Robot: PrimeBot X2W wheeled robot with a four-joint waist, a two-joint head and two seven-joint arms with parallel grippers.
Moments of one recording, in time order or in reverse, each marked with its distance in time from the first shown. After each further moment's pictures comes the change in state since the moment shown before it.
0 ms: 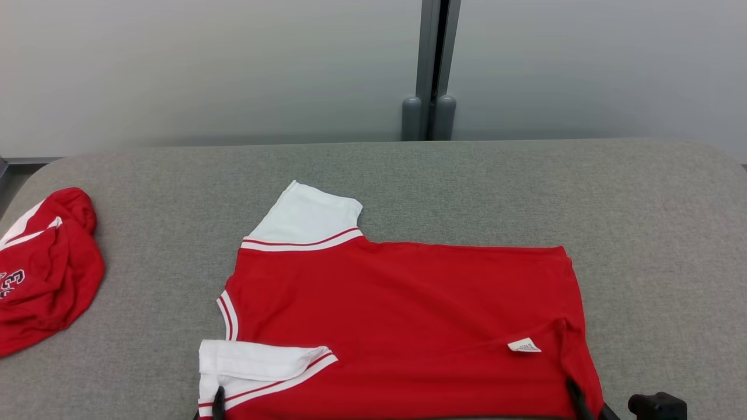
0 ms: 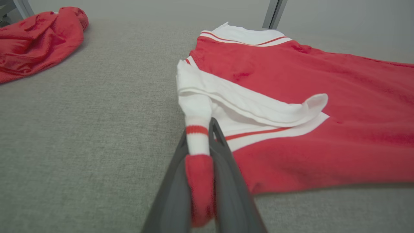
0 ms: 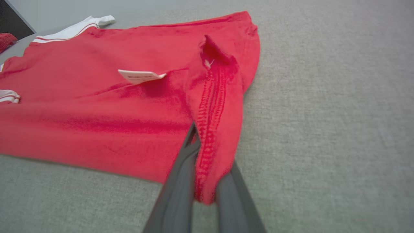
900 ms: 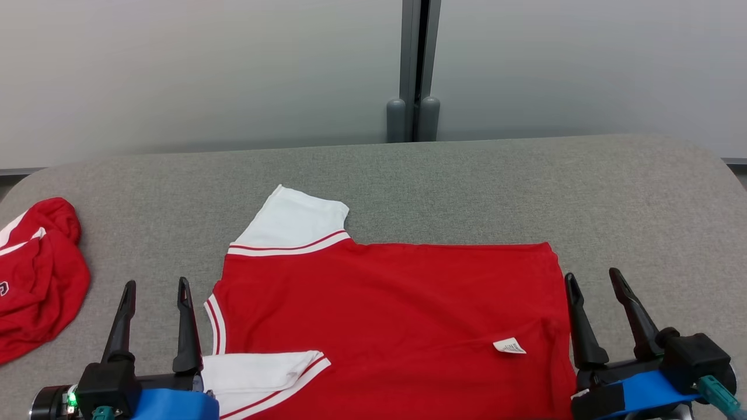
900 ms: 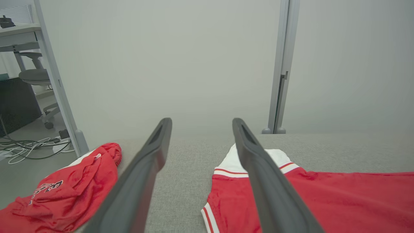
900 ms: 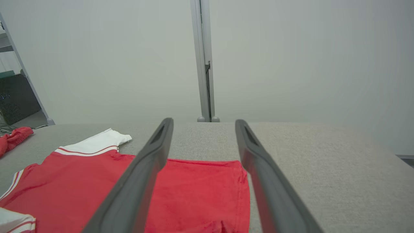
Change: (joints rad) left arm -0.076 -0.022 0.132 -0.347 0.134 0.035 0.000; right arm -0.044 0.112 -0.146 -0.384 -0.168 0.000 -0.029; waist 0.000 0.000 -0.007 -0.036
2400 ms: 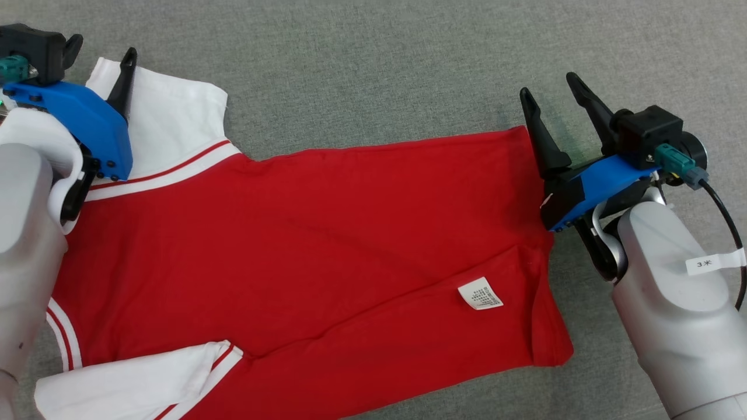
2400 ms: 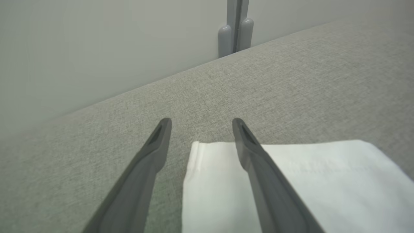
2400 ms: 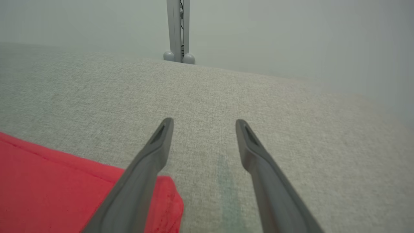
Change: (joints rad) left arm -1.038 0.413 -0.686 0.751 -0.489 -0.067 0.259; right arm -0.721 -0.120 0.243 0.508 0.065 0.000 0.029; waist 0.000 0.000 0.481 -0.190
